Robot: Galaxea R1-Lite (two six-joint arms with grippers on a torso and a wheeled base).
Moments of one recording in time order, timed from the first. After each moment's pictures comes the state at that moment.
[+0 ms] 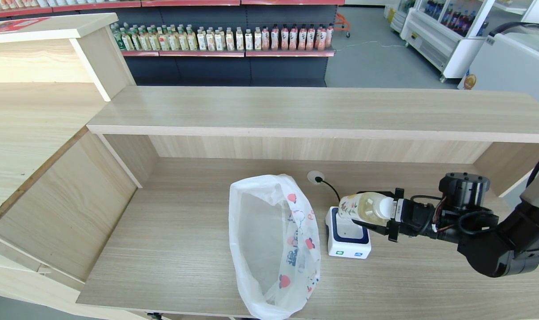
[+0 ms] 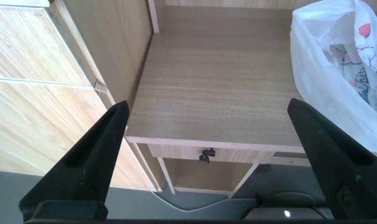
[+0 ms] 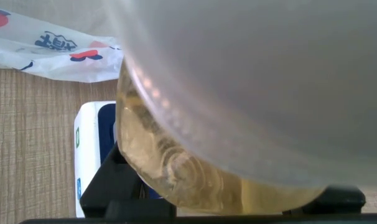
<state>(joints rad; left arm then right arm) 0.00 0.00 0.00 0.00 0.02 0.01 0.09 2.07 -0.64 -1.17 0.87 -1.10</state>
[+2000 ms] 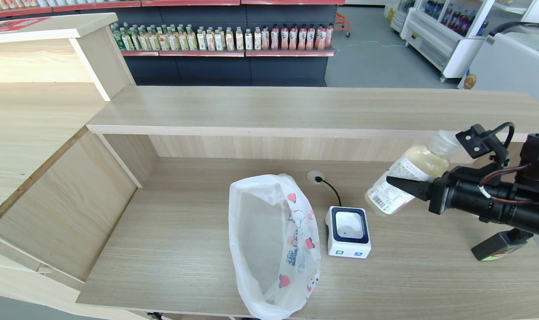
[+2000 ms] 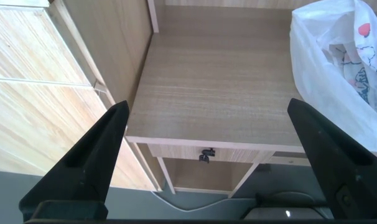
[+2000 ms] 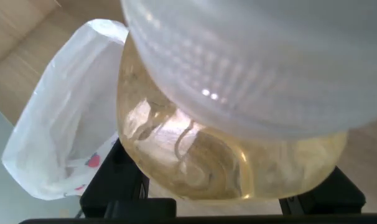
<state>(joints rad) 0.00 0.00 0.00 0.00 0.02 0.01 0.11 1.57 -0.62 -0.80 0.52 -0.07</state>
